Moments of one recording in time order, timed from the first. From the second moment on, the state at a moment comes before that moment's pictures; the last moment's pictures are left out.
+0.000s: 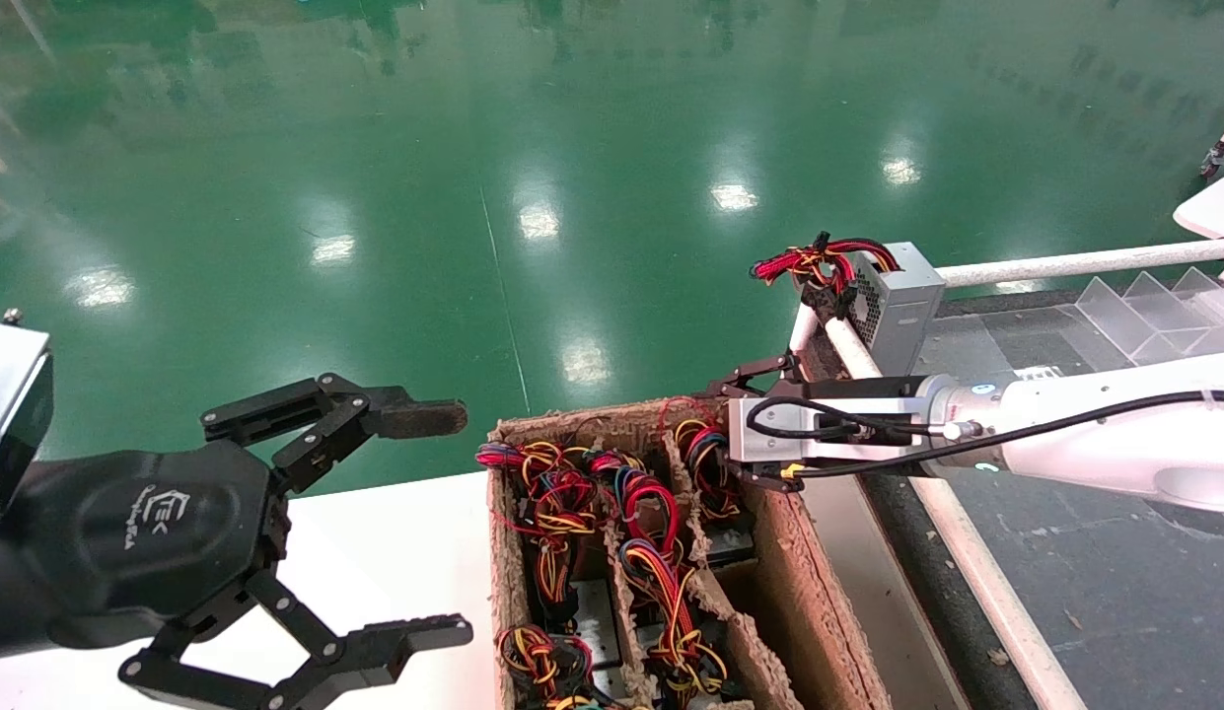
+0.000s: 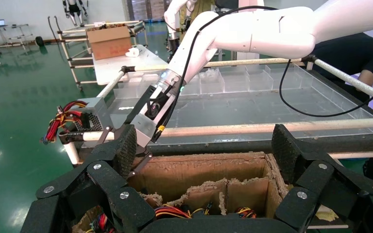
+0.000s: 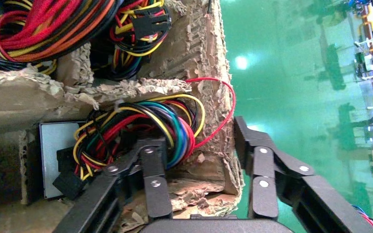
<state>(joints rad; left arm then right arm) -1.08 0.60 0.32 -1.28 0.71 1.48 -0.17 1.45 -1.07 -0.61 0.76 -1.58 -1.08 -0.48</state>
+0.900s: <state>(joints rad) -1.08 0.60 0.32 -1.28 0.71 1.48 -0.17 1.46 -1.07 -0.57 0.73 -1.52 -1.07 -0.52</state>
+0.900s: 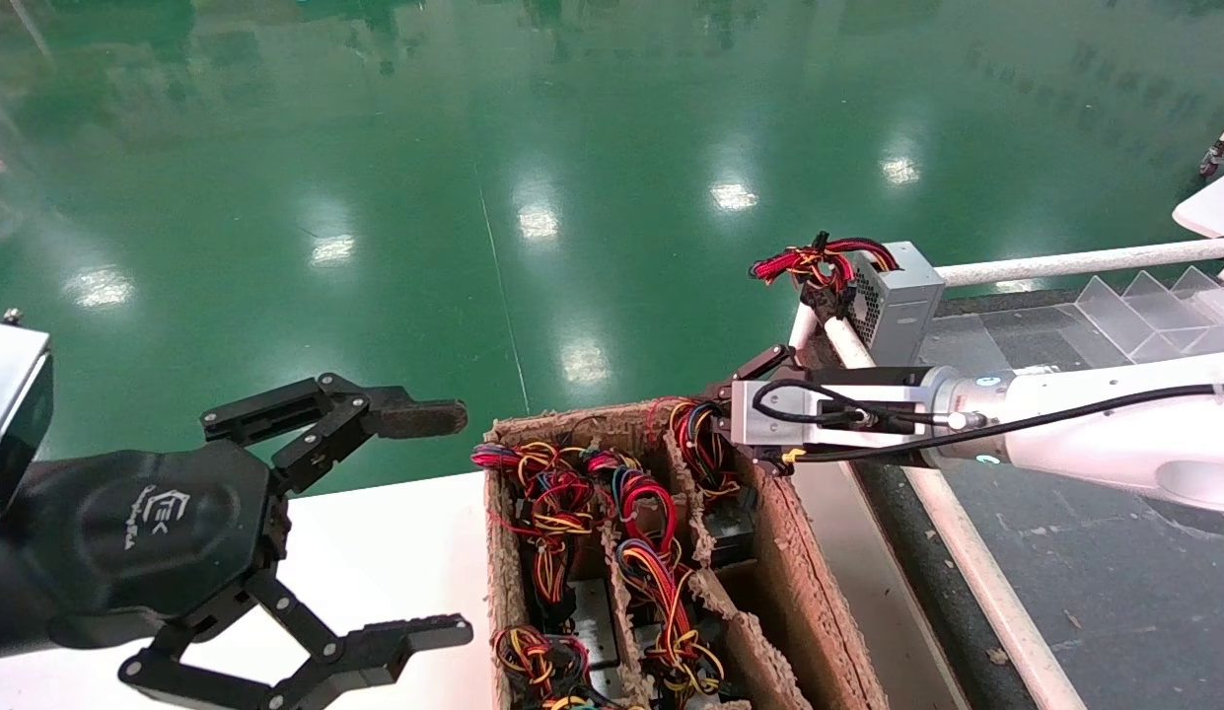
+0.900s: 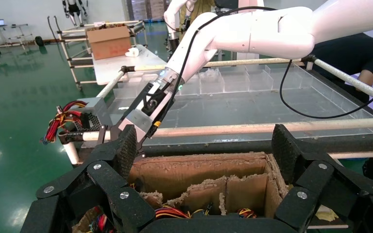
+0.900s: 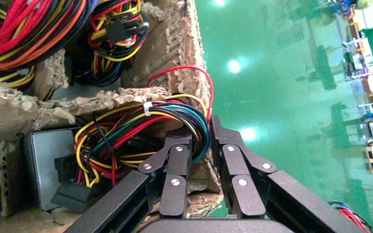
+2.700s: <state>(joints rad) -1.08 0.60 0.32 -1.28 0.70 1.48 -0.17 1.80 -0.87 -0.36 0.69 -1.41 -0.98 -0.60</state>
